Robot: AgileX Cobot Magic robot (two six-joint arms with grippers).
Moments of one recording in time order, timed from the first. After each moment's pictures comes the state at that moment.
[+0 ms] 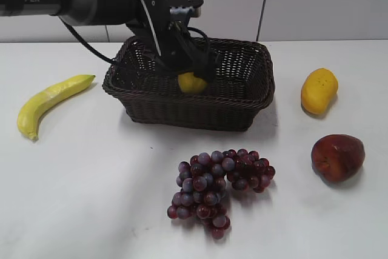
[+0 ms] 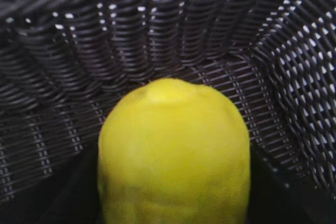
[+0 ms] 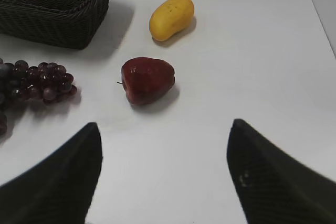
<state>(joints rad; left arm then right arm) -0.60 2.26 -1.77 -0.28 0.52 0.09 0.08 -0.01 -0.51 0.10 1.03 -0.06</state>
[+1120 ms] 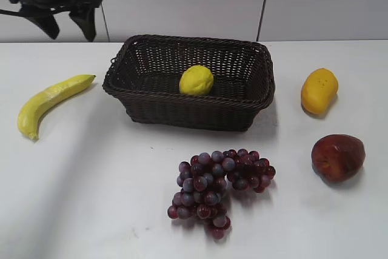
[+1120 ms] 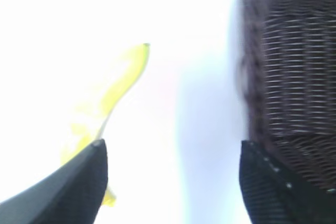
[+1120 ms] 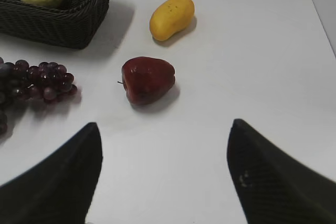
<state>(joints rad) -0.25 2.10 -1.98 -0.14 1.20 0.08 0.08 -0.01 -0.51 0.10 1.03 -0.06</state>
